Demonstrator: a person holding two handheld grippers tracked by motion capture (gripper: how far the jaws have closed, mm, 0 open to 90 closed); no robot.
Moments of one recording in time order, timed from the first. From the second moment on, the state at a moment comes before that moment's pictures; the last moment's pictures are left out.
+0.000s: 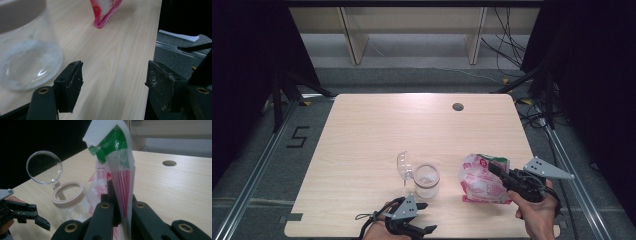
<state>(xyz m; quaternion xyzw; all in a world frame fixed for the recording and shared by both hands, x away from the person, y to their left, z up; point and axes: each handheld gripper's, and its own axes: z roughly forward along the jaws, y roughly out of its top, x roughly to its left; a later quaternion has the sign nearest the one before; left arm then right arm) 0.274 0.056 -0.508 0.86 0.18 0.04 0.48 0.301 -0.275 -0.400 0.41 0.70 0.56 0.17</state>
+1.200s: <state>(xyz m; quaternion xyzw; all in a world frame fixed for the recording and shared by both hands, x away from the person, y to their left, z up) 0.290 -0.054 -0.517 0.76 0.28 0.23 0.55 0.298 -0.230 -0.338 0.33 0.74 0.55 0.18</state>
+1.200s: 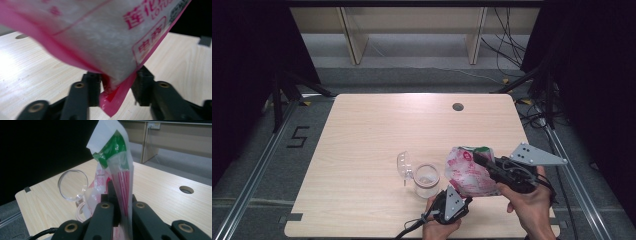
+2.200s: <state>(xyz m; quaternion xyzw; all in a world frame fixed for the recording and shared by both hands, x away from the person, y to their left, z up) 0.305 -0.060 -0.503 0.73 0.28 0.16 0.60 0.345 -0.173 -0.315 0.30 0.80 0.49 0.18</state>
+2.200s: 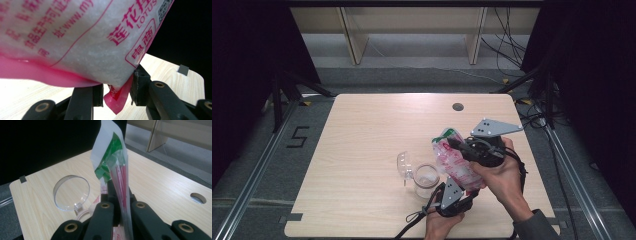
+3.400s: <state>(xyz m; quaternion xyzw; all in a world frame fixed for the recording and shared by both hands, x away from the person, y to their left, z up) 0.313 -0.056 -0.505 0.72 0.28 0.14 0.62 0.366 -0.130 -0.320 0.29 0.84 0.42 0.17</state>
